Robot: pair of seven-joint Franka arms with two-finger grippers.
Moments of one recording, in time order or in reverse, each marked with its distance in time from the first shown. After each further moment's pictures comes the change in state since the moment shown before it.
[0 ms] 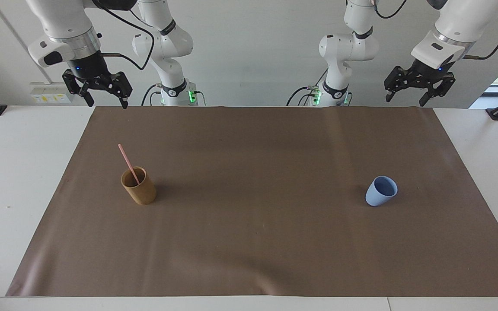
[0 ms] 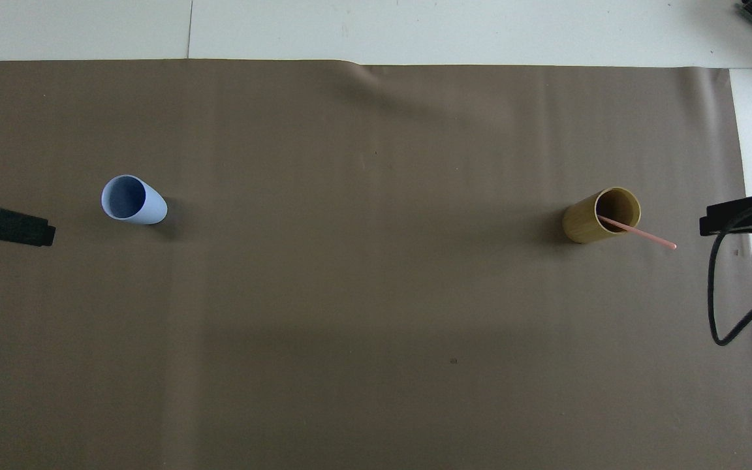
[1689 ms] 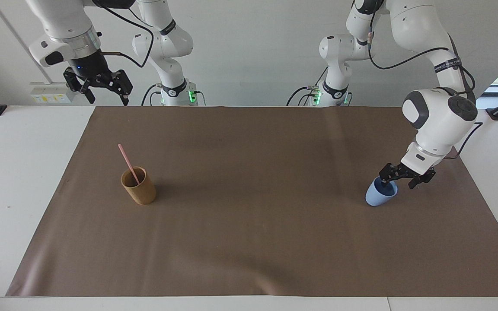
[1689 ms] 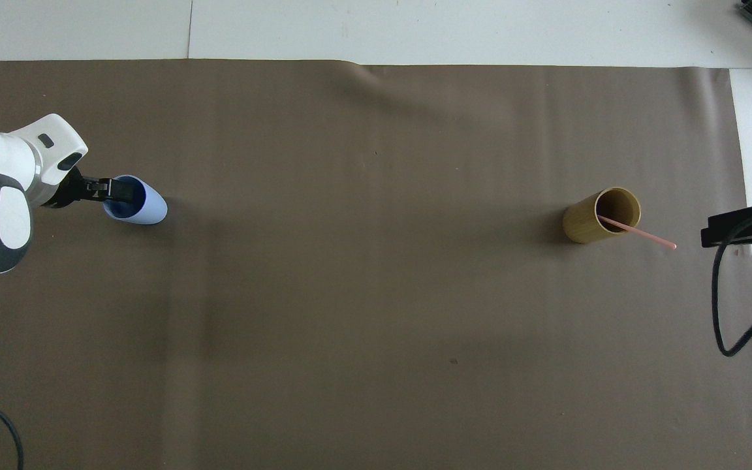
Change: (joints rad) left arm 0.113 0.318 0.006 -0.350 -0.059 0.711 0.054; right arm -0.001 -0.005 0.000 0.002 -0.001 -0.047 0.000
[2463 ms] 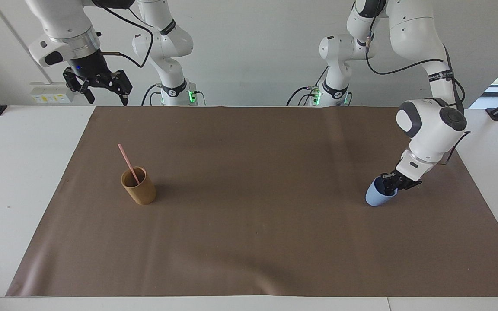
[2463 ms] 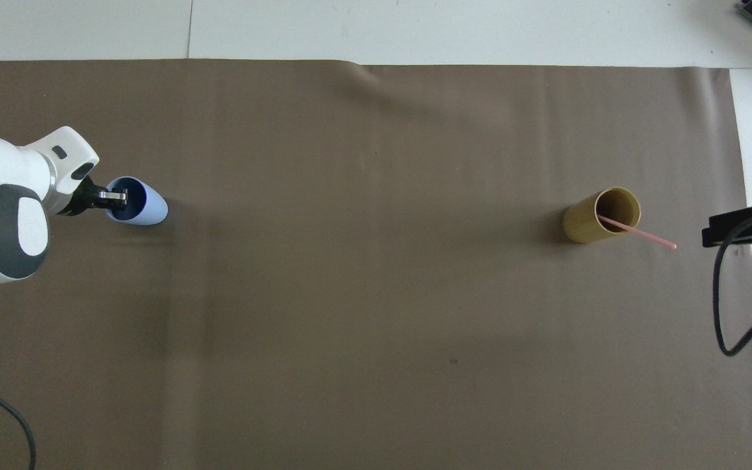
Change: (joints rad) left arm 0.005 0.011 -0.009 -0.049 -0.028 0.064 0.001; right arm -0.001 0.000 -0.001 0.000 0.000 0.000 0.000
